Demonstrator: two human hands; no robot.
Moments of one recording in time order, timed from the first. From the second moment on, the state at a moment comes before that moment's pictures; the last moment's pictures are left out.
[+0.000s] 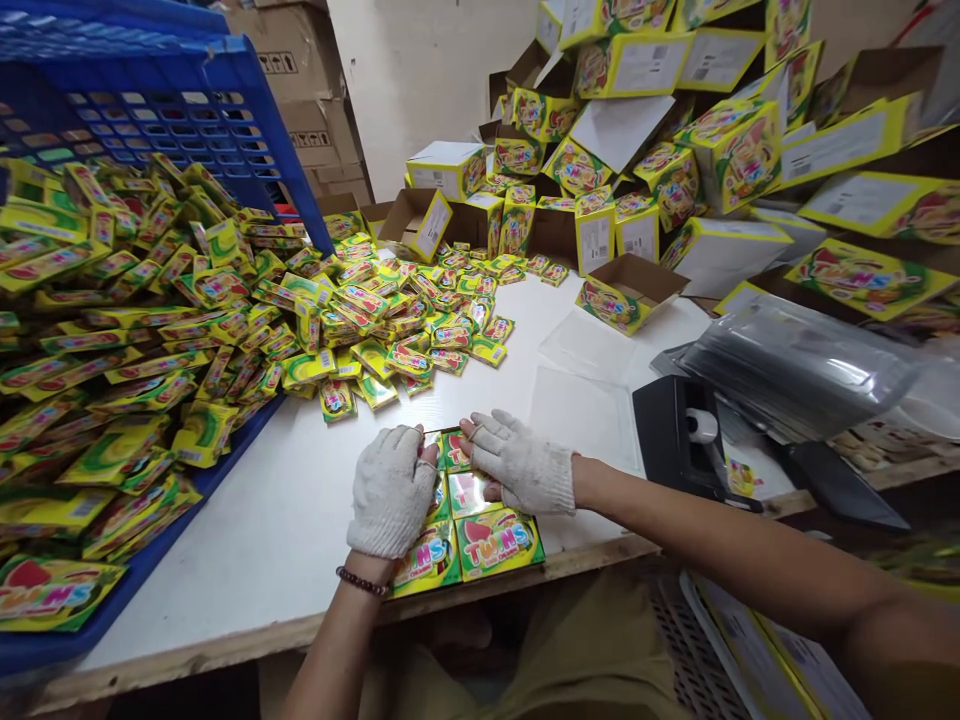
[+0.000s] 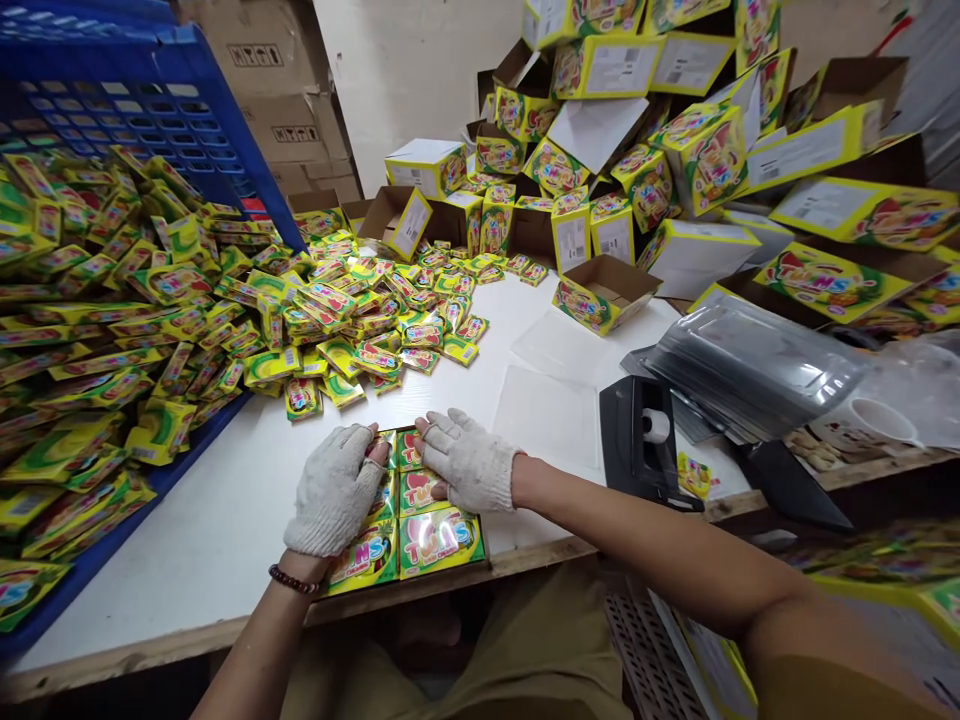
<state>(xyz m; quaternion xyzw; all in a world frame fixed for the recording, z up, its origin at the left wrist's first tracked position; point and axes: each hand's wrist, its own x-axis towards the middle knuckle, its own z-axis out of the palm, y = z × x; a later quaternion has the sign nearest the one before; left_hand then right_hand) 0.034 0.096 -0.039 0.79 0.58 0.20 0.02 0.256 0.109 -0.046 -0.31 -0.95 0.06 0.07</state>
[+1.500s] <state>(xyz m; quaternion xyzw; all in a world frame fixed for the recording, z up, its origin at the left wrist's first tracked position) 0.096 0.090 -0.020 0.93 0.36 0.08 0.06 0.272 0.183 -0.058 -0.54 -0.71 0.41 0.19</state>
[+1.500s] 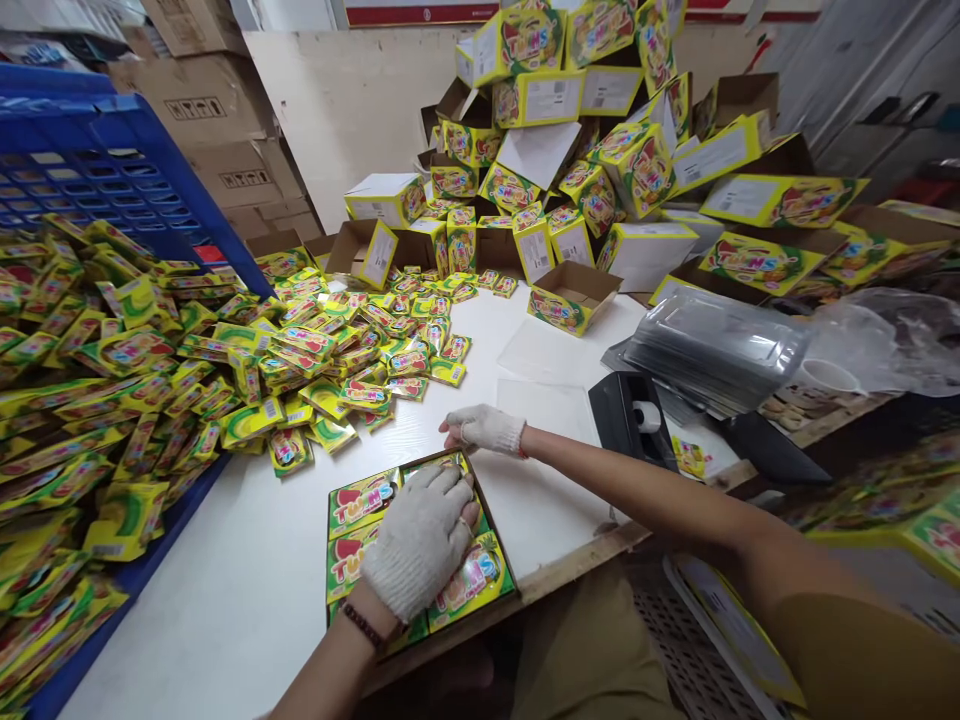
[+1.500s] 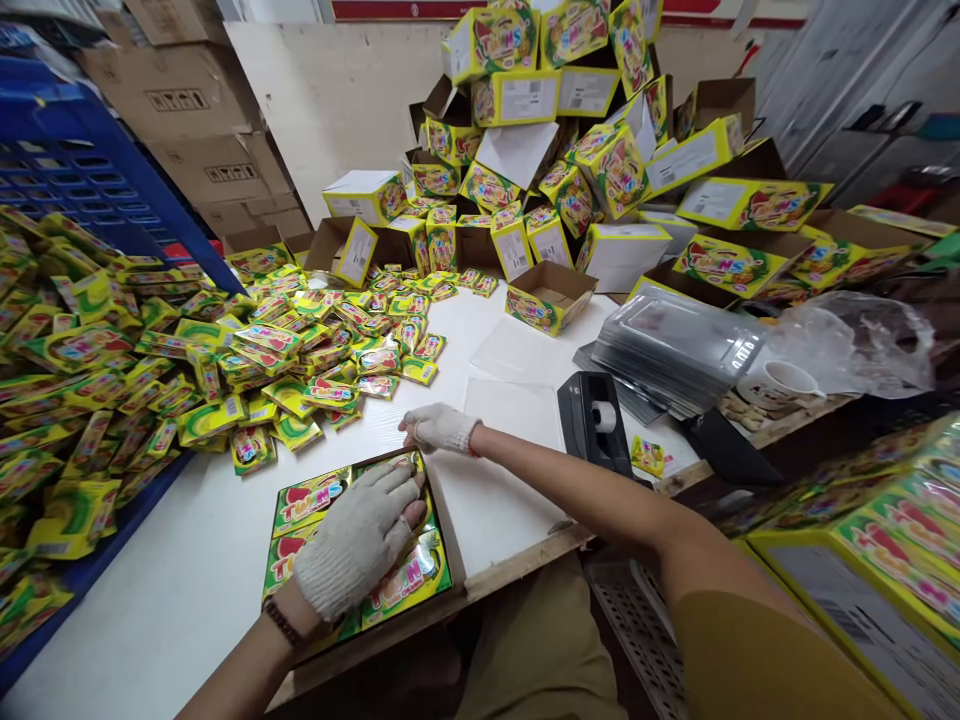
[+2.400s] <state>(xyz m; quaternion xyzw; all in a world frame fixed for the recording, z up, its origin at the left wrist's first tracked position) 0.019 0.056 -0.036 0.80 0.49 0.33 0.08 0.288 0.127 -0.030 -0.47 -0.72 0.41 0.30</state>
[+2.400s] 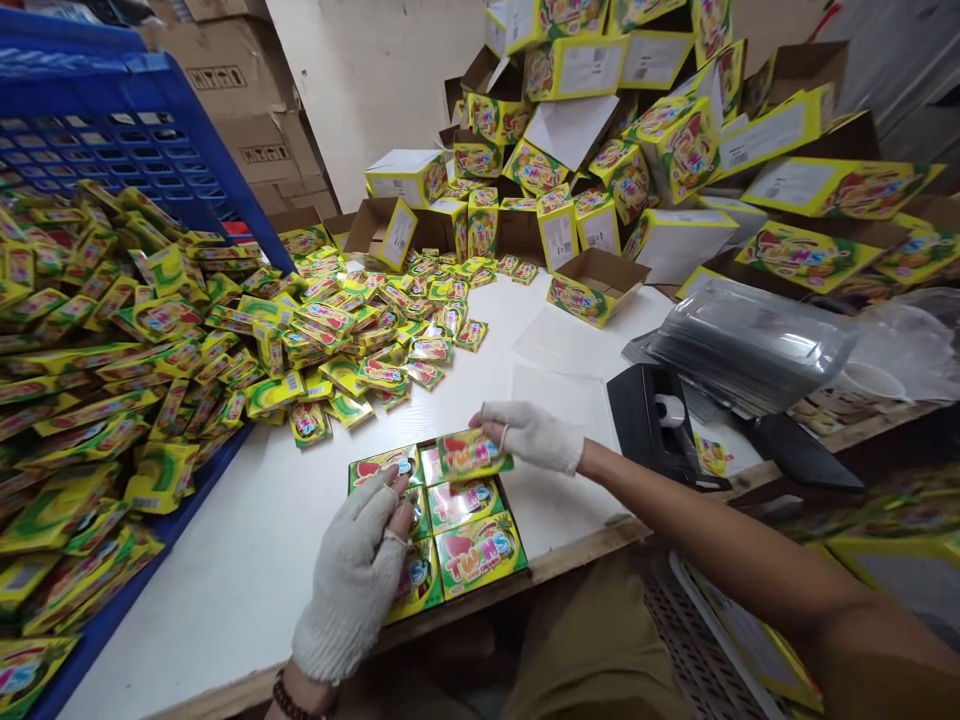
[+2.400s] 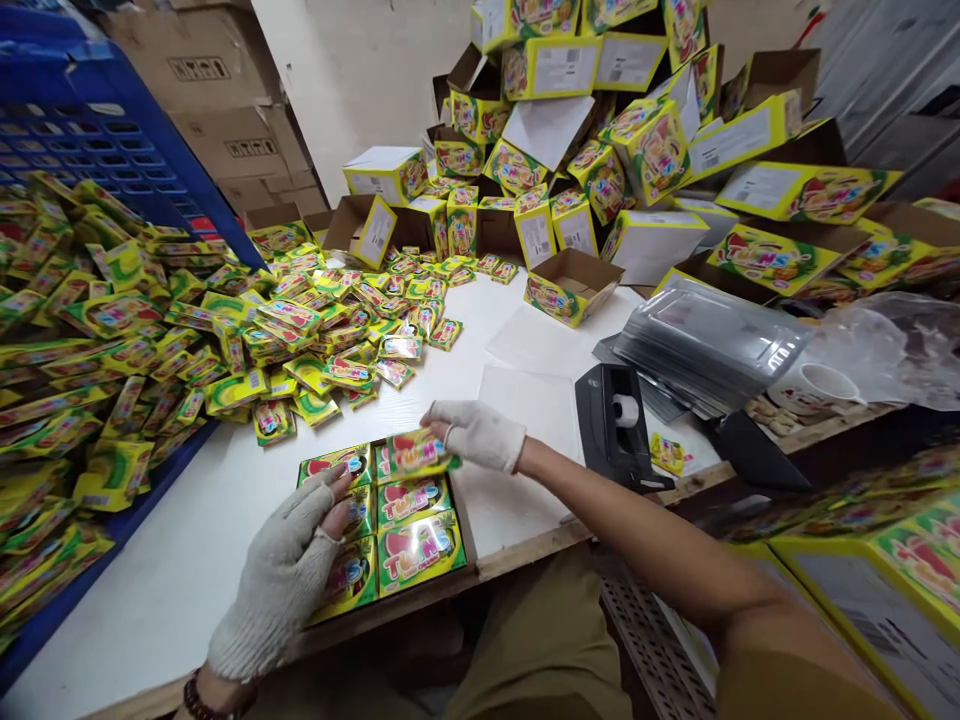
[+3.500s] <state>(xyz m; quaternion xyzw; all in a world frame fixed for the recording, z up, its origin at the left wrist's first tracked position) 0.029 0.248 -0.014 0.82 0.56 -0.01 -0.06 0.256 0.094 -0.054 -0.43 -0.80 0.25 0.33</state>
